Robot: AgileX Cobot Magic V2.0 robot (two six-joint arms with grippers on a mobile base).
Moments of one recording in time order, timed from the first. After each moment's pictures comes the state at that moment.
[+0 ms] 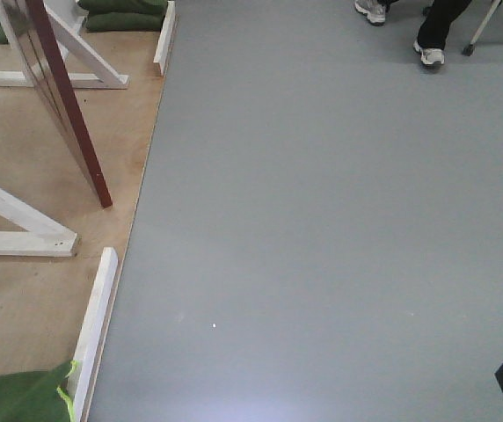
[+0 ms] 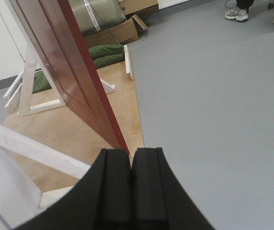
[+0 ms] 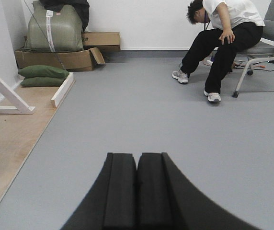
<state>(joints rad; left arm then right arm) -0.01 -0.01 0.03 -0.03 0.34 0.24 -0.01 -0.01 0.03 0.04 0.24 -0.05</state>
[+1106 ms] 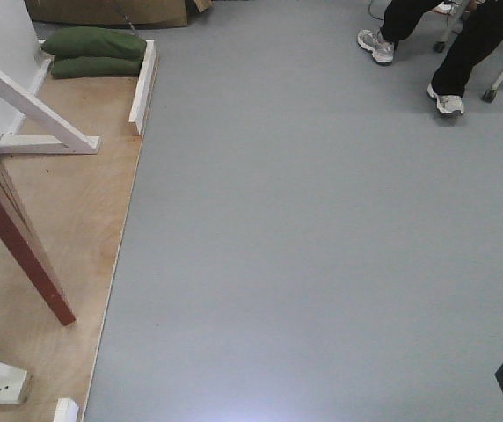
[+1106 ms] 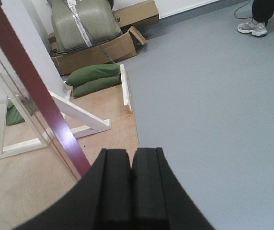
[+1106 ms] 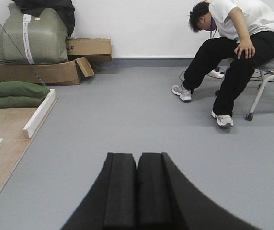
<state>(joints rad) -0.01 -0.01 0.03 -0.03 0.34 0.24 -0.01 -0.01 0.03 0.04 0.24 -0.05</state>
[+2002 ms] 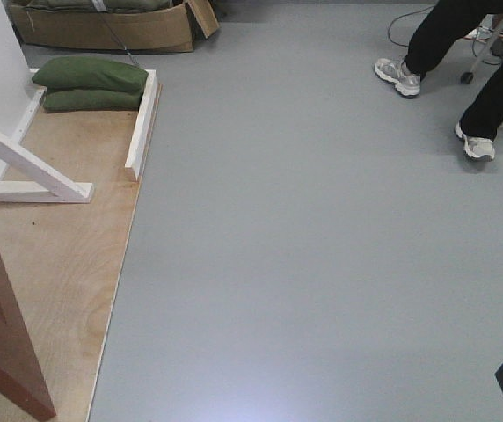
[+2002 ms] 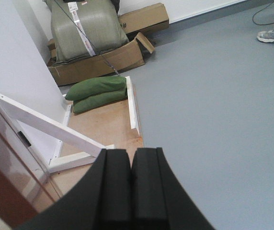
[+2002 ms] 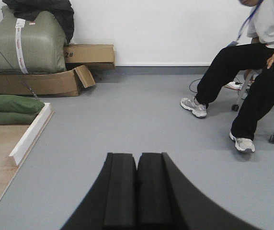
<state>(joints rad) -0.01 -0.01 0.03 -0.03 0.34 0.24 -0.01 -0.01 0.03 0.04 0.24 -0.05</state>
